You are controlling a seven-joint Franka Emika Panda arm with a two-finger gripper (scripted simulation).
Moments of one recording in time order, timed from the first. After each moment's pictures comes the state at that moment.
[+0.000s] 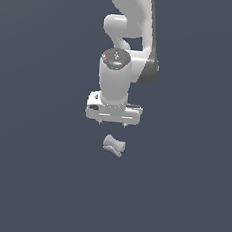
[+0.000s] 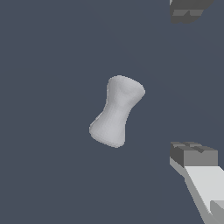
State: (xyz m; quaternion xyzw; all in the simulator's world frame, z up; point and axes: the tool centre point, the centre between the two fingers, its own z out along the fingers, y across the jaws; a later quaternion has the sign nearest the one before) arm -0.006 -0.011 0.164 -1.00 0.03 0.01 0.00
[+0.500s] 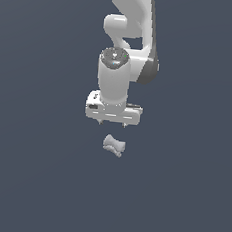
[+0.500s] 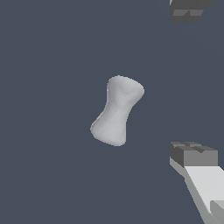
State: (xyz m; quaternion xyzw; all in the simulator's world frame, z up) arm -0.005 -0.011 0.167 -1.00 0.04 0.01 0.01
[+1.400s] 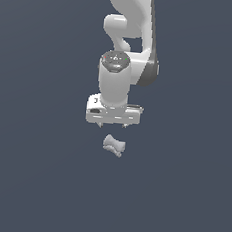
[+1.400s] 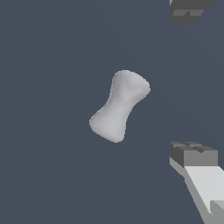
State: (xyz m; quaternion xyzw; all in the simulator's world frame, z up) arm 0.000 -0.009 0.161 -1.00 -0.03 0.01 0.01
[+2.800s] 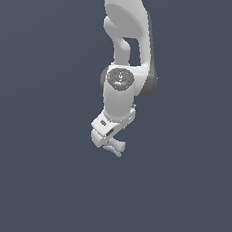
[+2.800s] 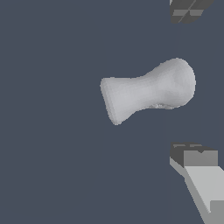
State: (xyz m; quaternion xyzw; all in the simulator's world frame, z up) arm 0.024 0.001 0.127 -0.91 -0.41 0.00 0.00
